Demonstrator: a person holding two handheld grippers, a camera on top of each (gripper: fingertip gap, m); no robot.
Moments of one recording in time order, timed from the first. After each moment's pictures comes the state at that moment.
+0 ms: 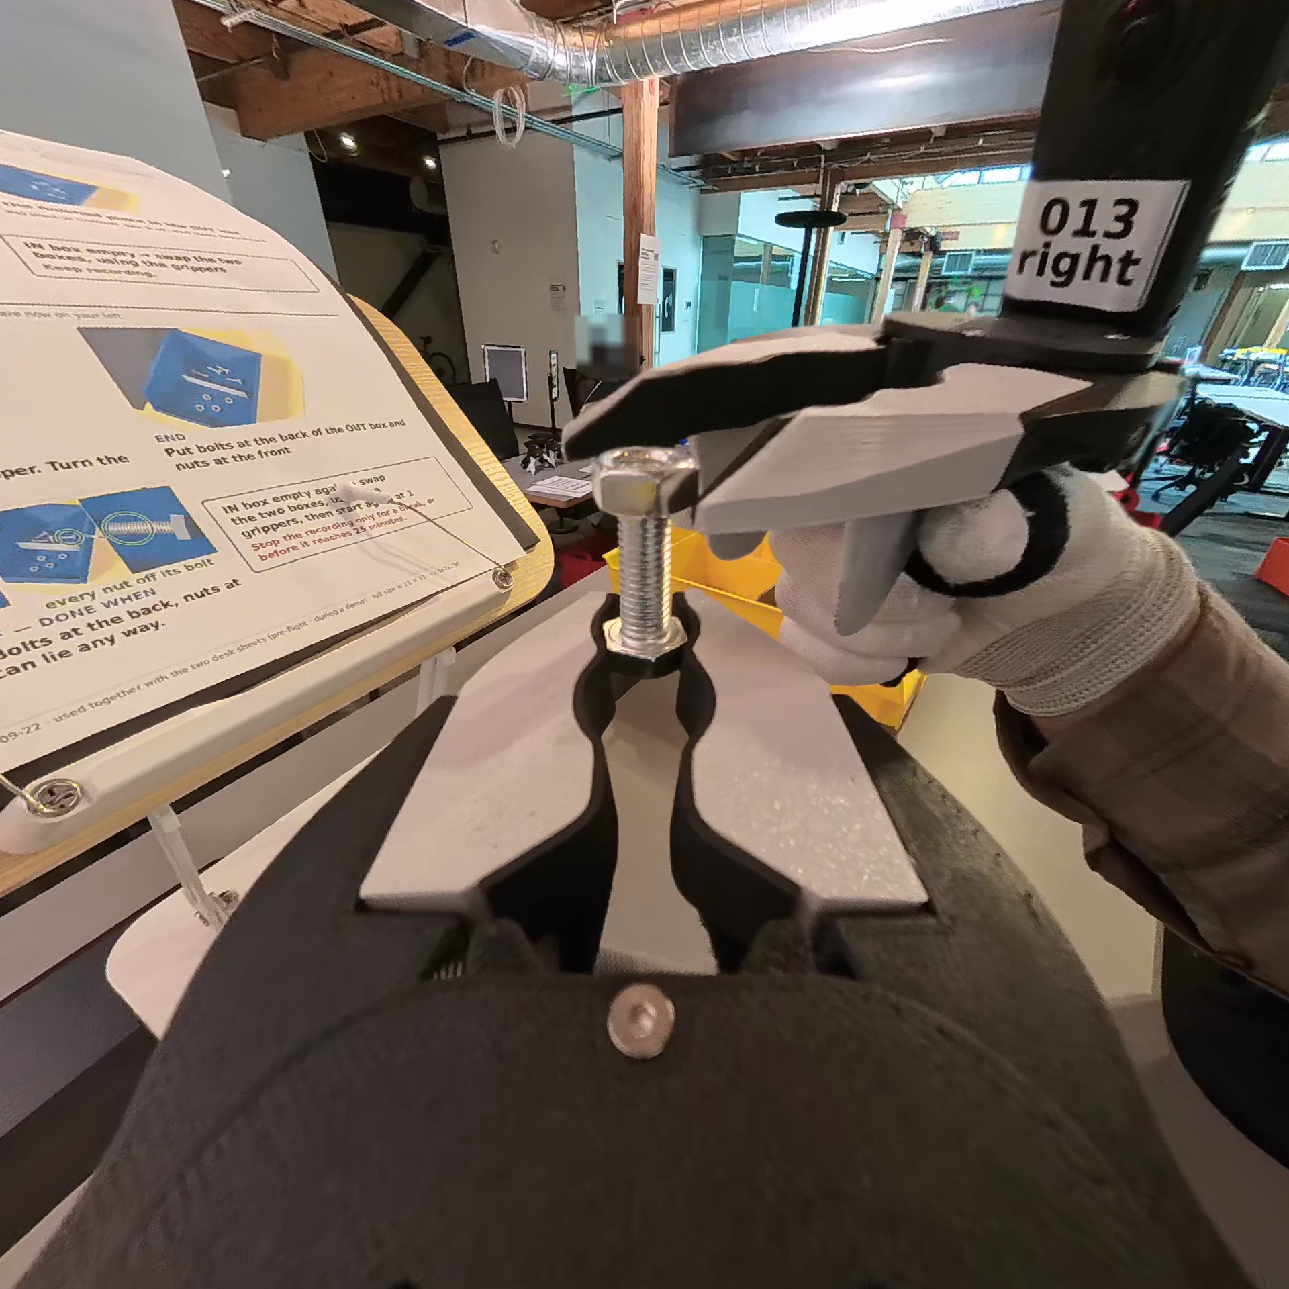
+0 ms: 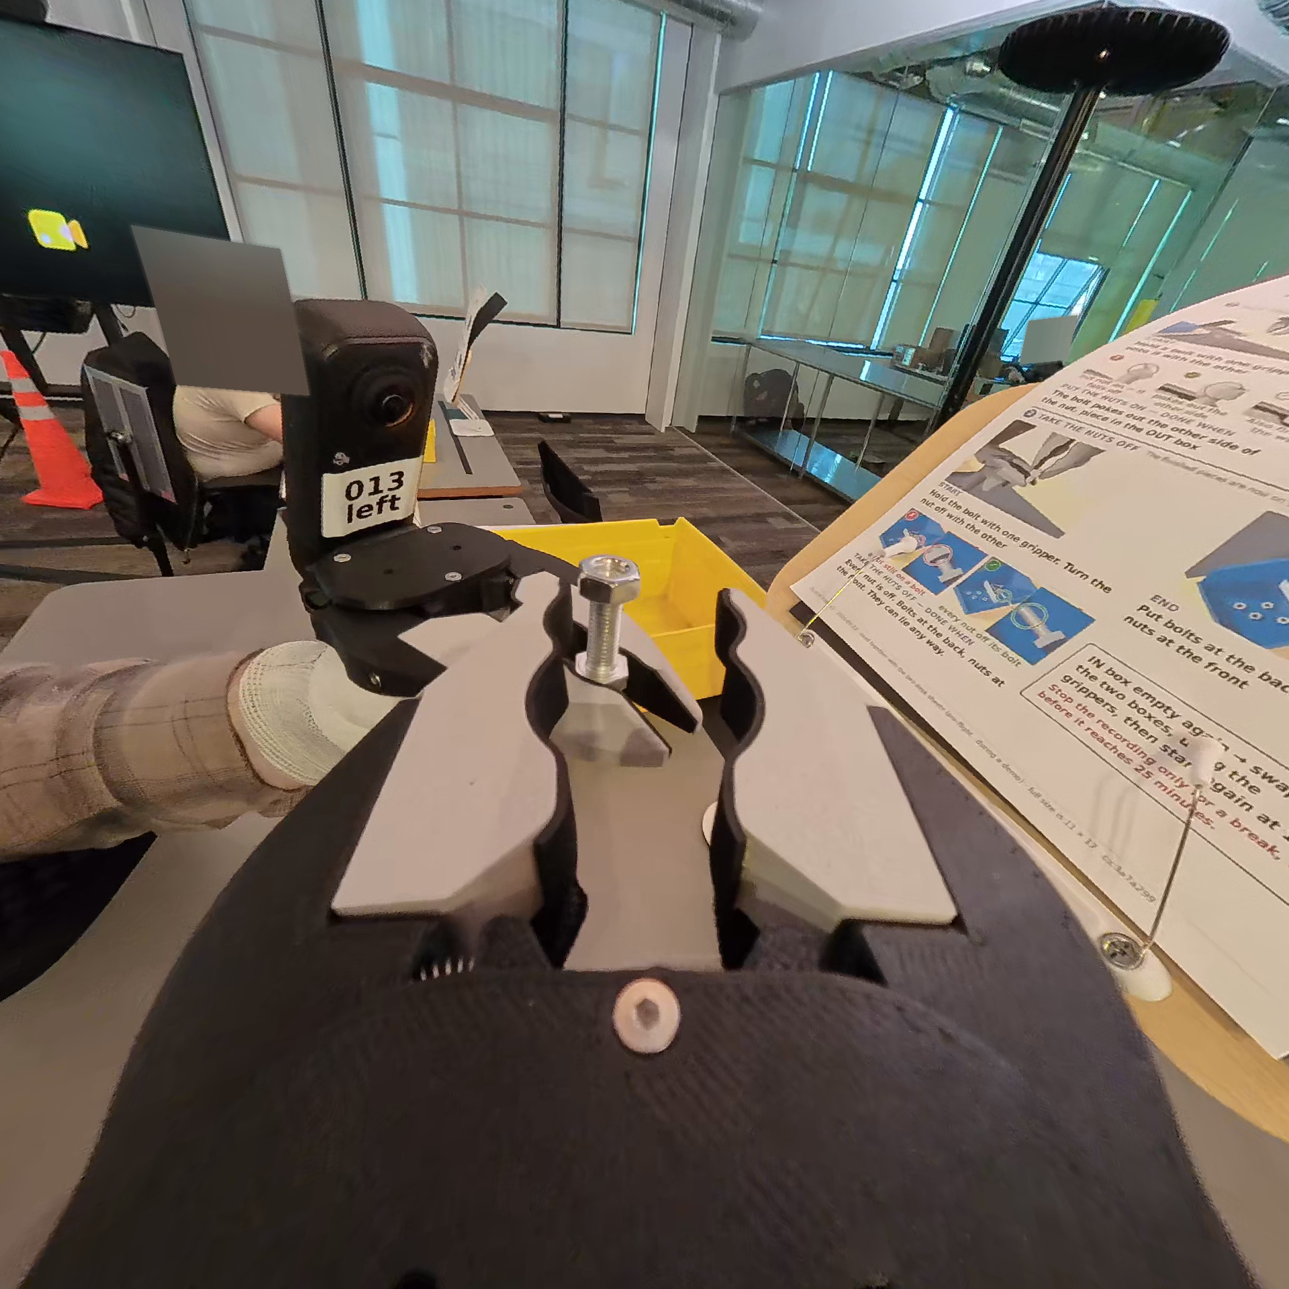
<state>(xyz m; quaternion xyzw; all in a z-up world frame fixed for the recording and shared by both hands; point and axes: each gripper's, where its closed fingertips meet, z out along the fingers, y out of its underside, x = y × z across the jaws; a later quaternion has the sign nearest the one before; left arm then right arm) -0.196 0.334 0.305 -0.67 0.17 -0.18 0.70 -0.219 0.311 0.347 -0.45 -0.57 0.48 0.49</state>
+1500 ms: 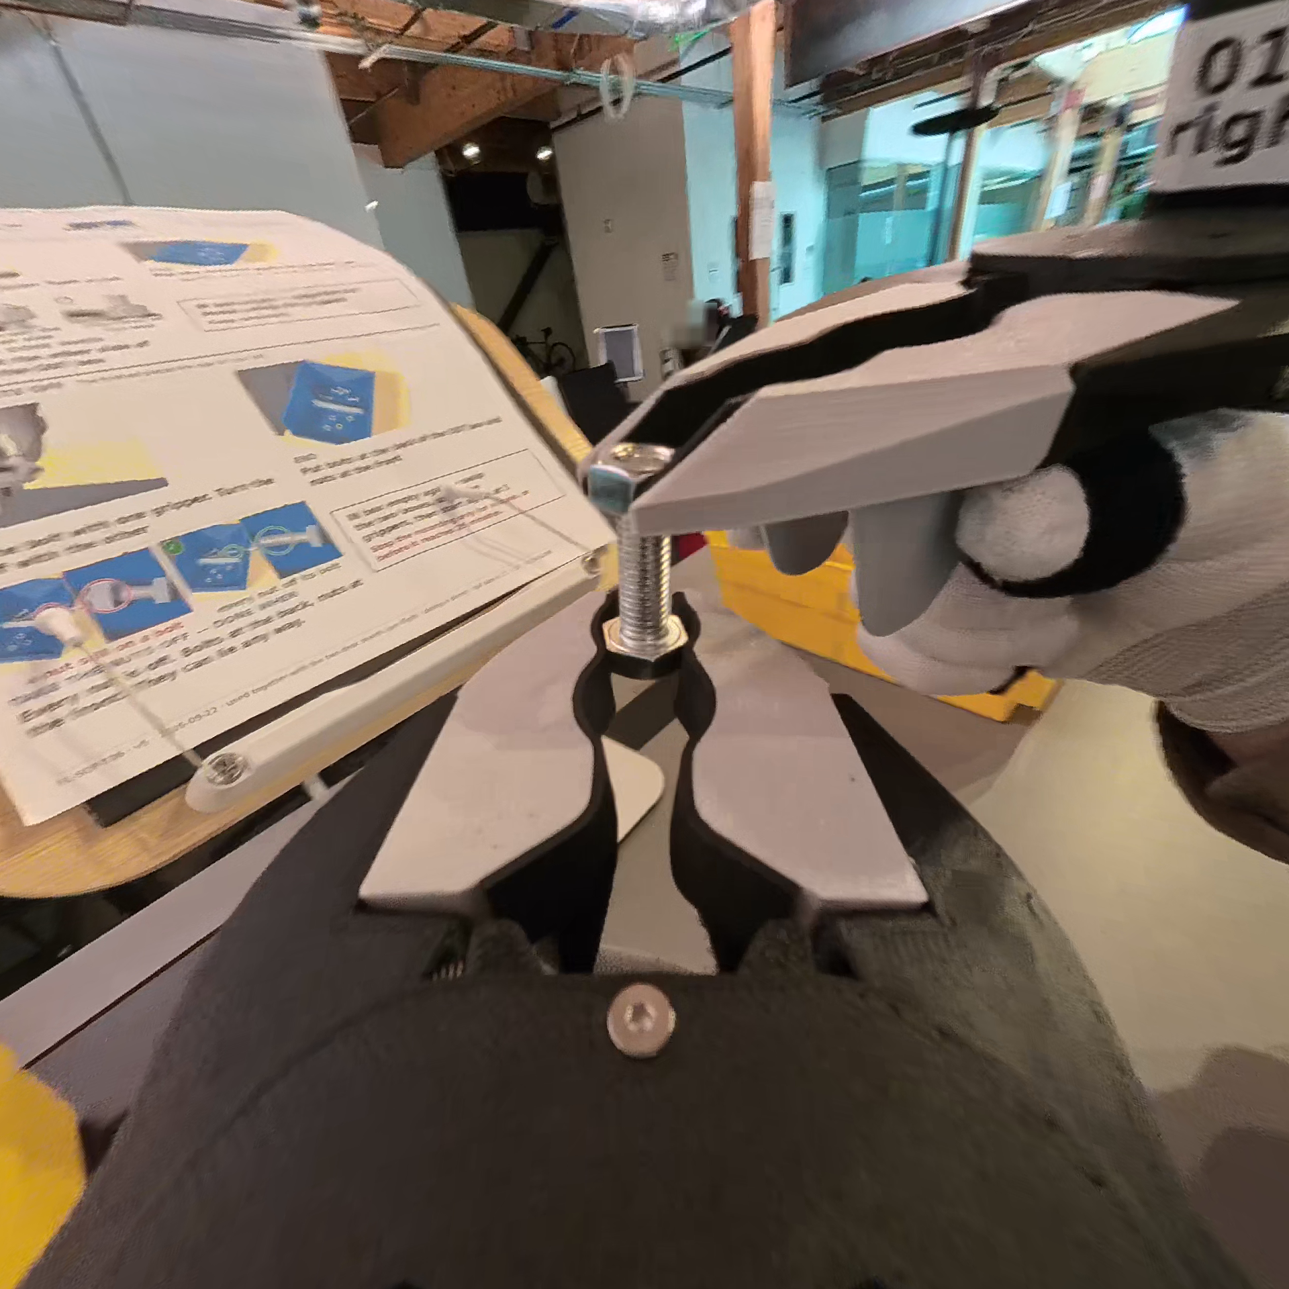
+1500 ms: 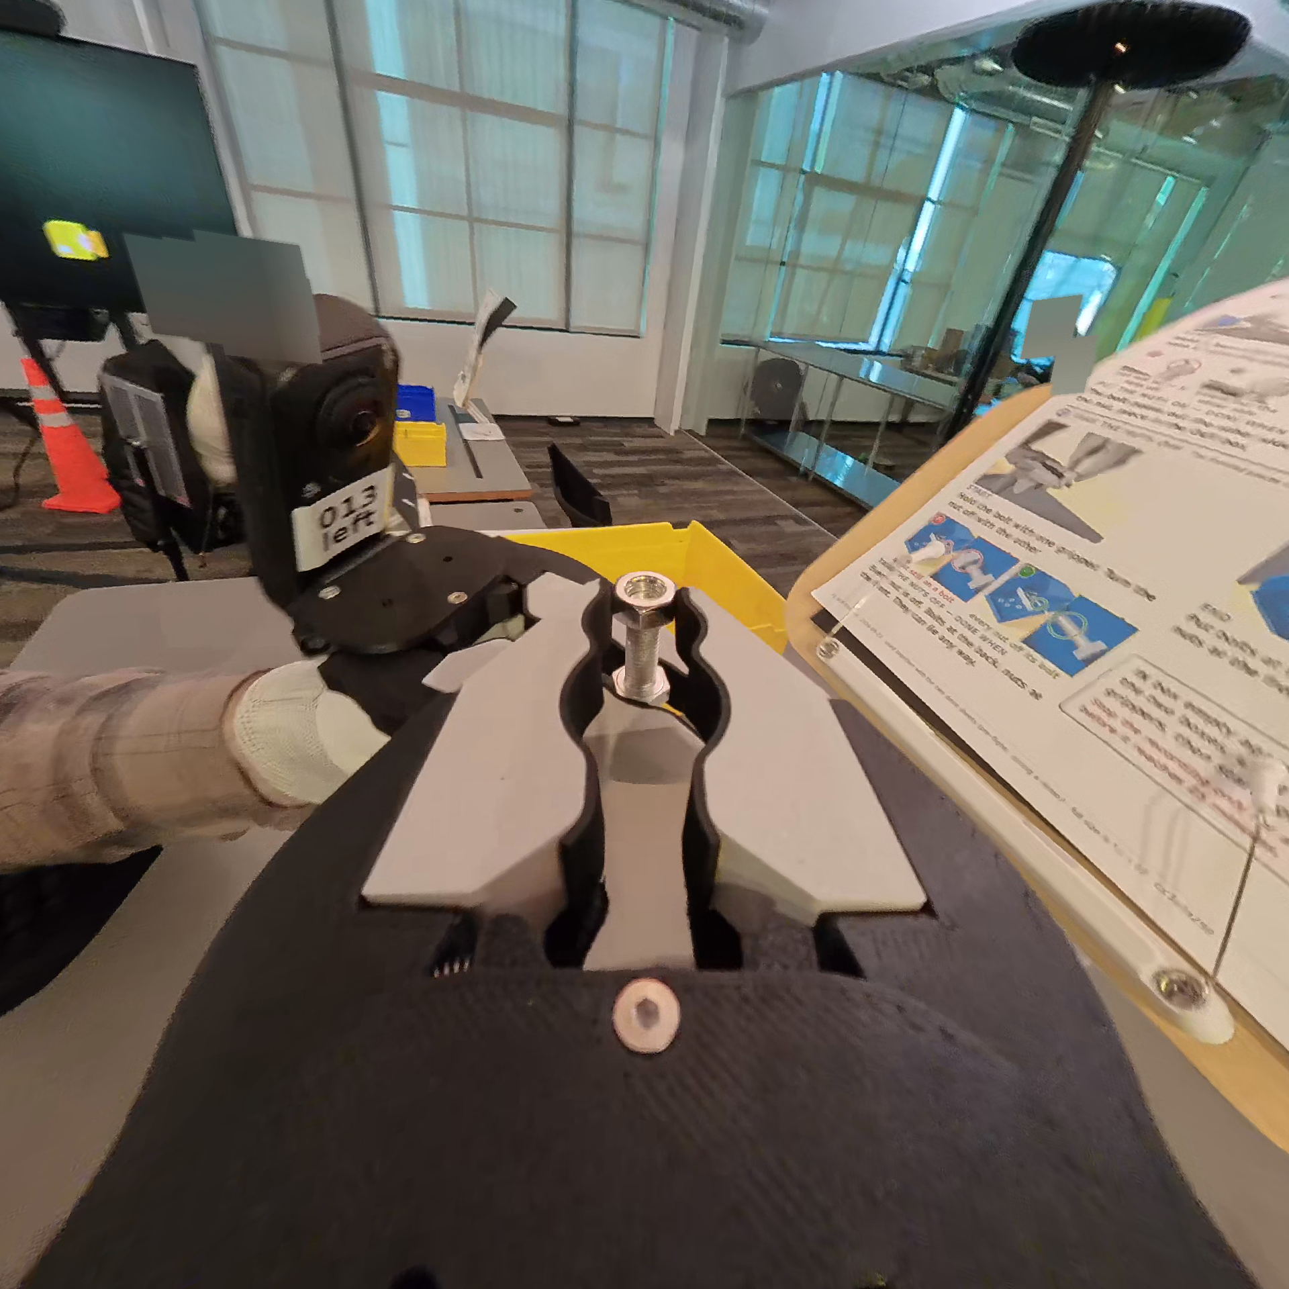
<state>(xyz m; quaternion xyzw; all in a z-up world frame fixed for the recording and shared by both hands) -0.208 0.341 0.301 -0.69 0.16 -0.07 0.70 -0.226 0.301 0.344 -0.44 -0.57 0.49 0.48</state>
